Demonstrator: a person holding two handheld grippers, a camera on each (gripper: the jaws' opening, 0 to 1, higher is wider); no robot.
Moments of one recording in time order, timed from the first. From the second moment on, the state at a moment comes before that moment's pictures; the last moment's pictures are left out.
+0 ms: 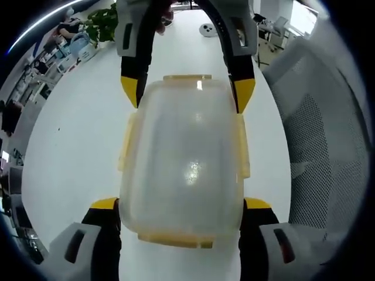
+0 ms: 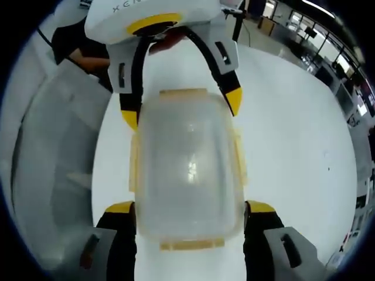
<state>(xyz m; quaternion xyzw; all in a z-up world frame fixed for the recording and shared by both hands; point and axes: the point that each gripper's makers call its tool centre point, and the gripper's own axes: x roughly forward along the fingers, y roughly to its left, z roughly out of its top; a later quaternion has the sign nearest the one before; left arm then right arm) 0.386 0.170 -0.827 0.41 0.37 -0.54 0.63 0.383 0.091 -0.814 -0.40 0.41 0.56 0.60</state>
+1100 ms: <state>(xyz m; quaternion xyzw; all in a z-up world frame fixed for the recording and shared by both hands) 0.430 0.167 -0.827 0.41 0.37 -0.54 0.64 0.428 0.089 -0.814 -0.39 0.40 0.57 0.60</state>
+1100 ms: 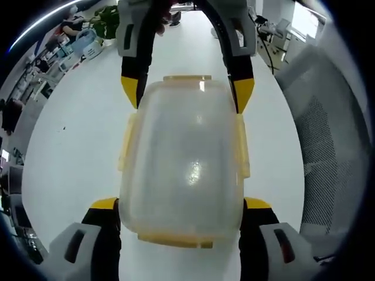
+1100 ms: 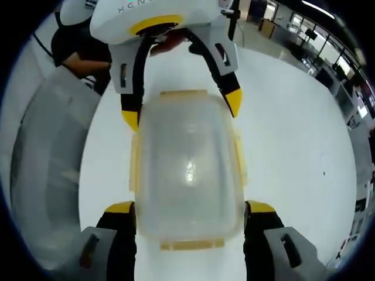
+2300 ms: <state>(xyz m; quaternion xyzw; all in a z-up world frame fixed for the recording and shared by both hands) 0.447 0.166 -0.826 0.41 0.37 -0.54 0.64 0.444 0.088 -0.815 -0.40 0.40 0.57 0.60</state>
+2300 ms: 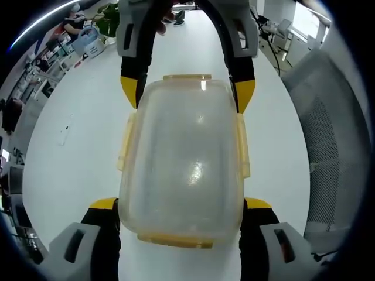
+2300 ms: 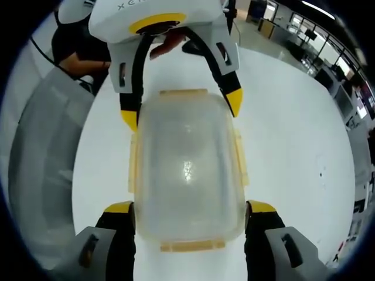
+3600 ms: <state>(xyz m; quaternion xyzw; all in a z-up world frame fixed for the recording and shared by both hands) 0.434 0.170 -0.810 0.42 0.35 -0.51 0.66 0.432 0.075 -0.793 -0.40 0.38 0.54 0.64</state>
